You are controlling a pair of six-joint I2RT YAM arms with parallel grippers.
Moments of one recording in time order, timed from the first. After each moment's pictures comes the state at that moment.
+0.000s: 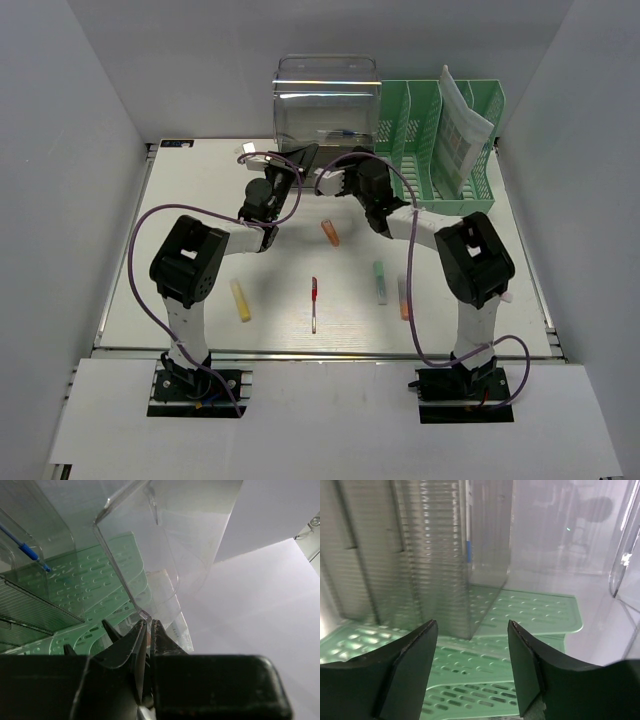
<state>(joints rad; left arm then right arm) -0.45 1.96 1.06 1.23 -0.06 -1.35 0.56 1.97 1.27 0.51 0.15 -1.44</state>
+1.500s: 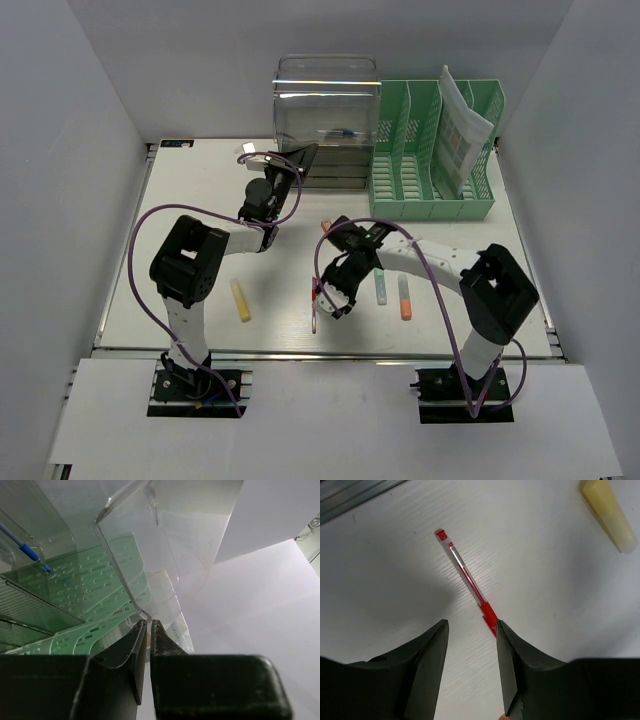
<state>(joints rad) -0.45 1.96 1.06 1.23 -0.07 -1.35 0.85 1.69 1.17 -0.81 -0.70 -1.83</state>
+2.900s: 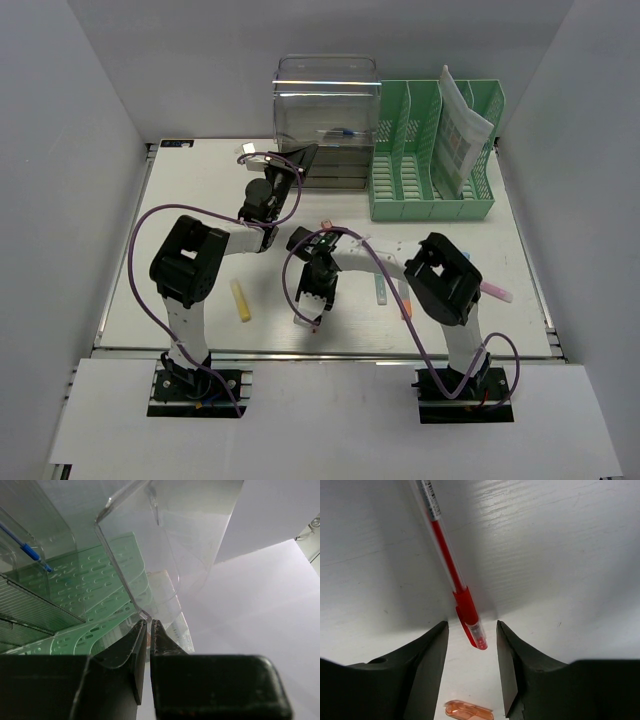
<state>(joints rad) -0.45 1.96 1.06 1.23 -0.07 -1.35 1.00 1.99 1.40 -0.83 -0.24 -1.98</state>
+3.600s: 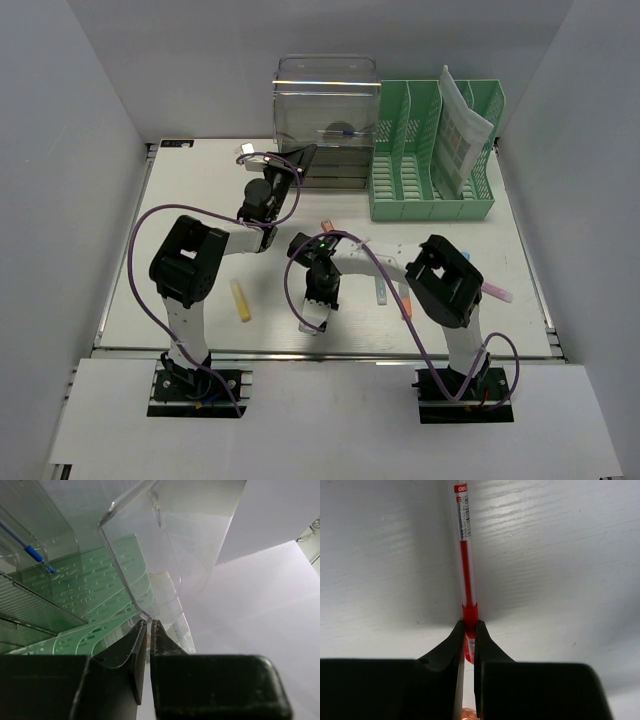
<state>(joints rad) -0.45 1.96 1.05 1.23 -0.07 -1.35 1.02 1.99 1.41 -0.93 -0.23 -2.00</state>
